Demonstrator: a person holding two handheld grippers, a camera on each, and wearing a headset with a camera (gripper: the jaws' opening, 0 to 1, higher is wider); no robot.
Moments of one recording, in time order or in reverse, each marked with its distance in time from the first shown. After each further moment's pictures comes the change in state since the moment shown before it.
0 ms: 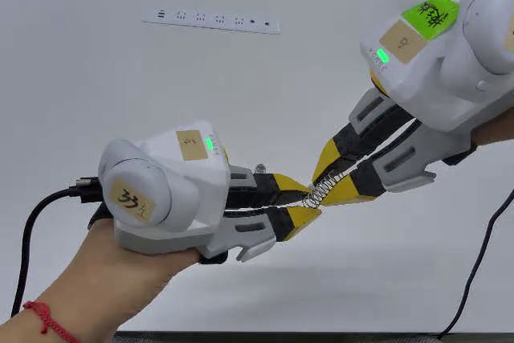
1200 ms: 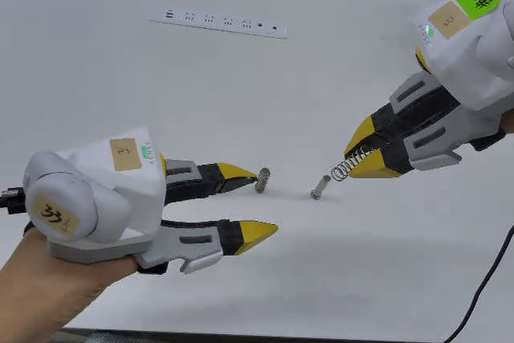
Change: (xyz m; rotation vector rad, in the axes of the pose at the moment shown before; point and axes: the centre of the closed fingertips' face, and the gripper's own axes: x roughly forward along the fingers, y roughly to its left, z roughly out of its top) left arm -0.052 0.029 -0.026 0.030 0.023 0.101; right arm -0.022 -0.039 -0.038 0.158 0.020 -0.138
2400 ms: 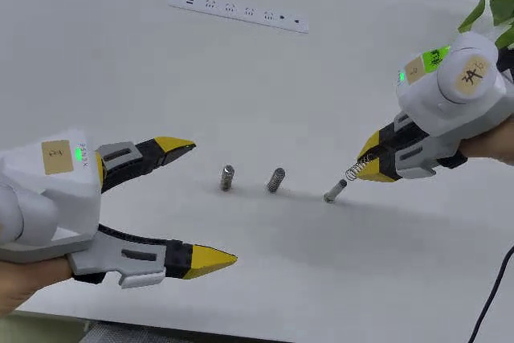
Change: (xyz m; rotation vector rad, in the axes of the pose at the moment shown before) left arm -0.036 0.034 -0.029 -0.032 -0.005 0.083; right arm 0.061 -0.050 -0.061 0.118 0.135 -0.061
